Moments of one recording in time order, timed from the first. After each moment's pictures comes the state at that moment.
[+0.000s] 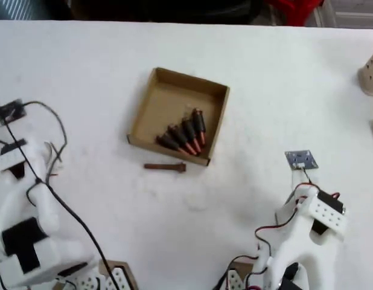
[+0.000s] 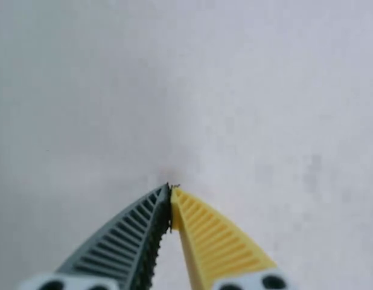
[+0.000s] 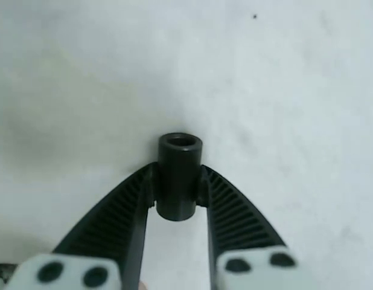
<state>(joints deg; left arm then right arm) -32.8 -6.6 42.5 47.3 3.4 32.5 -36.0 69.1 59.6 41.5</state>
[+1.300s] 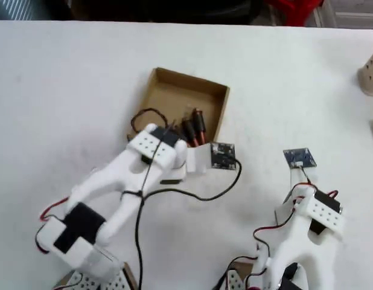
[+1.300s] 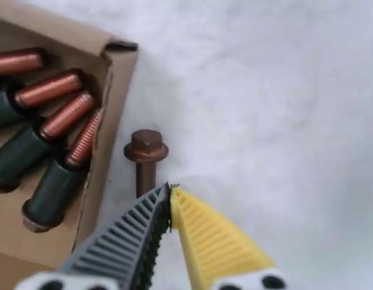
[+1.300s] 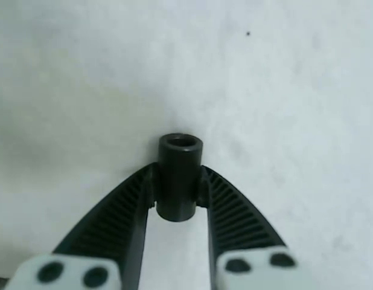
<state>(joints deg) 26.6 5.1 25.0 66.2 -53.5 31.1 -36.0 69.8 56.6 41.1</state>
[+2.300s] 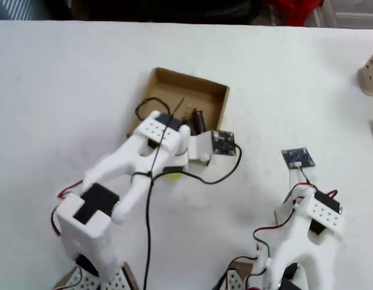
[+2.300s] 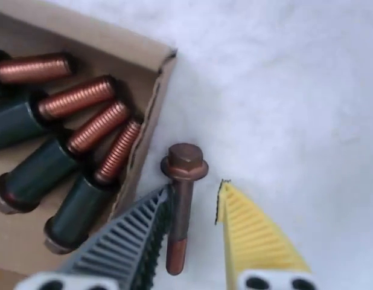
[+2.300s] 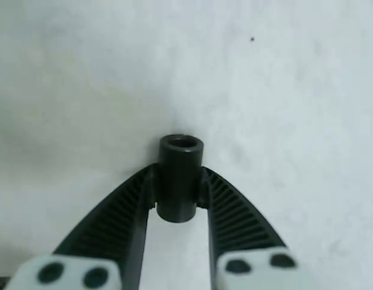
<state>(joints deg) 23.6 18.3 13.0 65.7 -53.1 31.1 -36.0 70.1 56.4 42.9</state>
